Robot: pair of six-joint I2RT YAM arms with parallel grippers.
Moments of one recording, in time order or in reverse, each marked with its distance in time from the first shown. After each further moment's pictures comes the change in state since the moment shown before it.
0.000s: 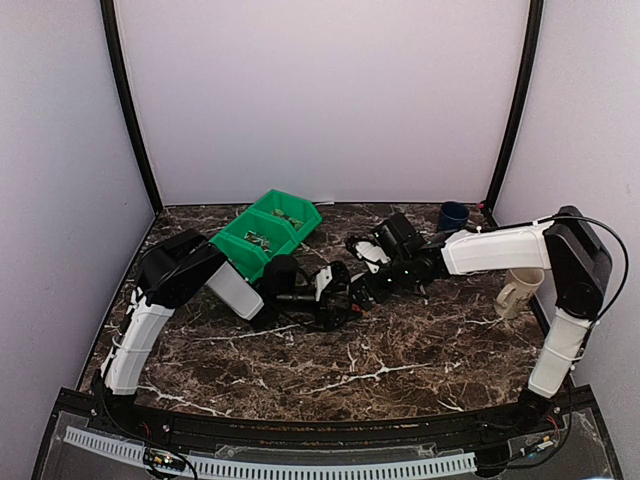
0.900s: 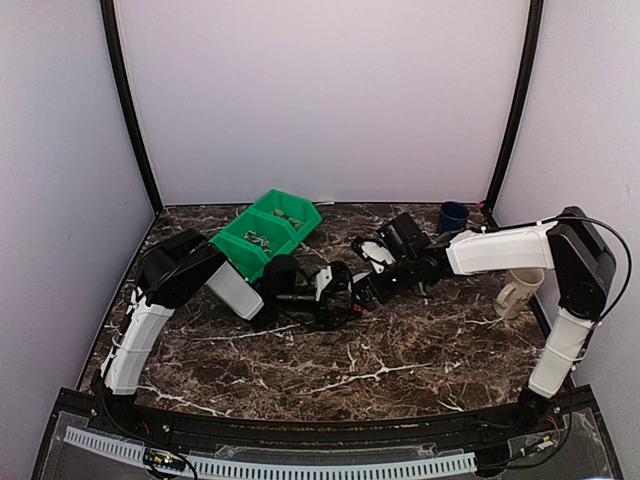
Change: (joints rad) left arm 0.000 0.000 0.000 0.000 -0.002 0.002; right arm -0.024 -0.018 -0.028 0.003 -0.063 0.047
